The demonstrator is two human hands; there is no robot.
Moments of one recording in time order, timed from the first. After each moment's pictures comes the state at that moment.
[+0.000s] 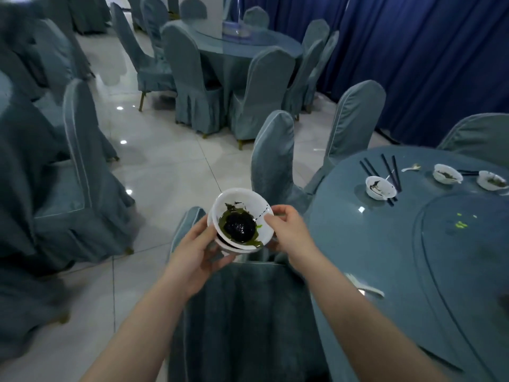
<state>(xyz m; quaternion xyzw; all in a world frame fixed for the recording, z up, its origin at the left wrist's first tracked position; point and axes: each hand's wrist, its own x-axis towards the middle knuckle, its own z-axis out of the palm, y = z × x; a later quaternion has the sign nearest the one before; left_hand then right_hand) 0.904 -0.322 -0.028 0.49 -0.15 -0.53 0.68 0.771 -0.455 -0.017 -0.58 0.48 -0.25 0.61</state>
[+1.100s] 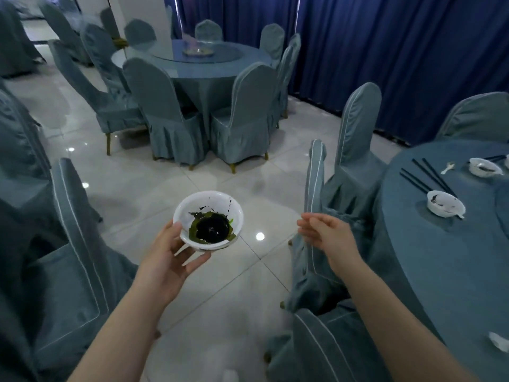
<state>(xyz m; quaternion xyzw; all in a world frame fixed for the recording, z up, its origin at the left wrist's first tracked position) 1.291 -0.423 -0.006 0.51 -0.09 -0.53 0.67 1.024 -0.553 -0.025 -0.49 0.54 -0.40 0.56</state>
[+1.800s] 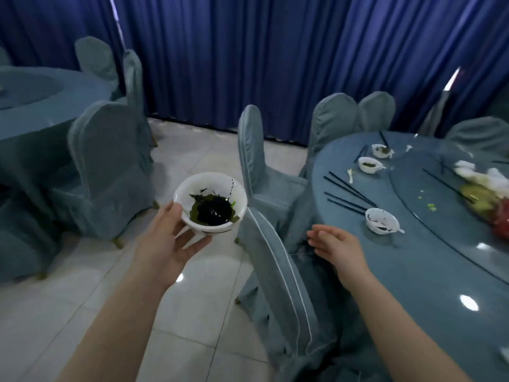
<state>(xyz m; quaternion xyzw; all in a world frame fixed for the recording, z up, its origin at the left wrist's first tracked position) 1.323 -0.916 0.035 0.40 -0.29 -0.69 0.52 1.020 -0.836 -0.016 -0.29 0.66 -0.57 0.38</state>
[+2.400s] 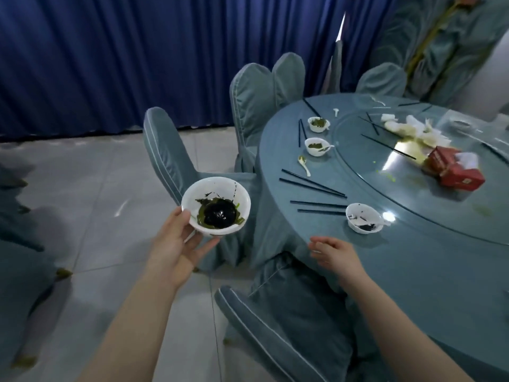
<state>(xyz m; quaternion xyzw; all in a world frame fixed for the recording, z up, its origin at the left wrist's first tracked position) 1.145 -1.211 0.000 0.37 -0.32 -0.82 0.30 0.927 -0.996 -0.066 -0.07 0.75 -0.58 0.30</state>
